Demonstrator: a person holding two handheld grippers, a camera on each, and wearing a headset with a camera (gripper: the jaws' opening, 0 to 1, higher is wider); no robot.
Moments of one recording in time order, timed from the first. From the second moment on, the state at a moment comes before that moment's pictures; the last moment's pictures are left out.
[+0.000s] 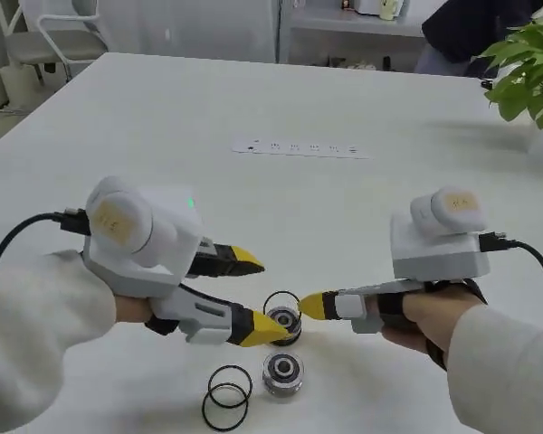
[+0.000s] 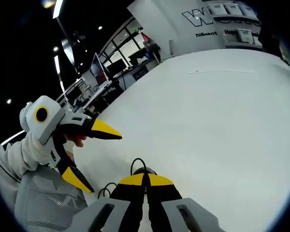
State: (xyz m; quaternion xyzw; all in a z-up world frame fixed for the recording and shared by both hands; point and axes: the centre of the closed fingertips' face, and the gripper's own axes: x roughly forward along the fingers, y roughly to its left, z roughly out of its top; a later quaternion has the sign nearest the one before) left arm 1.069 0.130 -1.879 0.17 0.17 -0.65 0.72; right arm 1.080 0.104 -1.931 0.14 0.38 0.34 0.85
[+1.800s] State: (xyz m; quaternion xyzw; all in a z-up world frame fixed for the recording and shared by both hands) left arm 1.001 0.266 -1.853 0.12 0.20 -0.55 0.80; right arm 1.075 0.133 -1.866 0.13 0.31 0.39 0.85
